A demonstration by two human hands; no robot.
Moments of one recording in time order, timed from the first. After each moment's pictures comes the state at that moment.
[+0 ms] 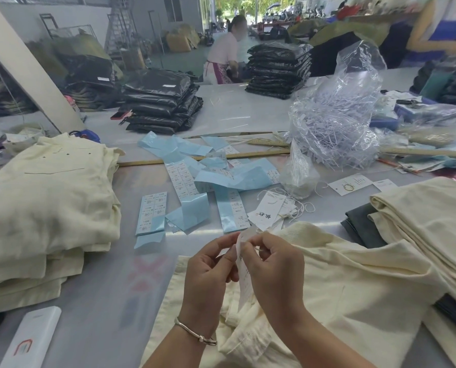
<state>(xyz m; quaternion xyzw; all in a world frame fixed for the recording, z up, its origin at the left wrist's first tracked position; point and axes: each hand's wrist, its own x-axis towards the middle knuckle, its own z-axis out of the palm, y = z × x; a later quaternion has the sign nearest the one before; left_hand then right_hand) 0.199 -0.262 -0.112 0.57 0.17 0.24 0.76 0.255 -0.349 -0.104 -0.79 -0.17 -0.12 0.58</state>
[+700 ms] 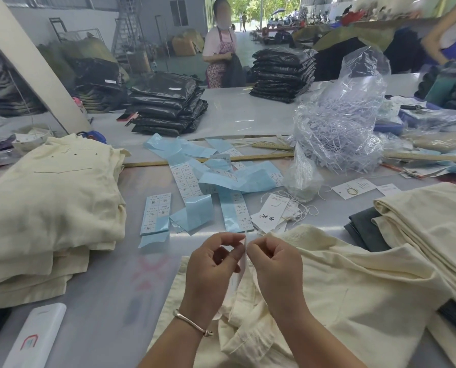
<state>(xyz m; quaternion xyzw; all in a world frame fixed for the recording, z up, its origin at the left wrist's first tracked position) 0.198 -0.251 -0.108 0.71 0.18 0.28 0.62 0.257 -0.347 -0.108 -0.71 -0.15 0.03 0.68</state>
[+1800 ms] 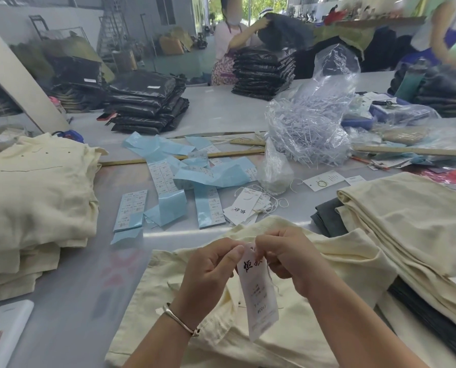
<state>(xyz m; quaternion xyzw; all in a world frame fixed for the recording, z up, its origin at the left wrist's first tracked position) 0.207 -0.314 -0.109 0.76 0.04 0.19 0.62 0.306 -0.444 -0.077 -0.69 -0.11 0.32 0.64</state>
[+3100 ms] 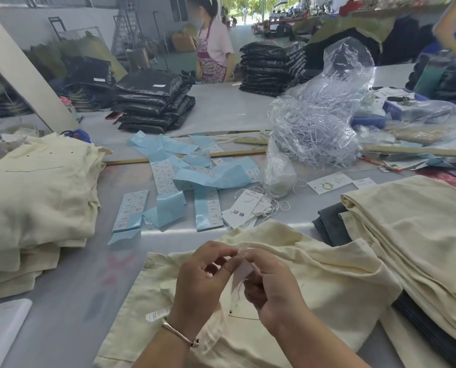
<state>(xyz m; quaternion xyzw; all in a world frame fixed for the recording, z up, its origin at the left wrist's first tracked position) 0.229 -0.329 -0.124 0.79 0.12 0.29 0.53 0.289 -0.437 -0.109 -0.49 0.06 0.36 0.79</state>
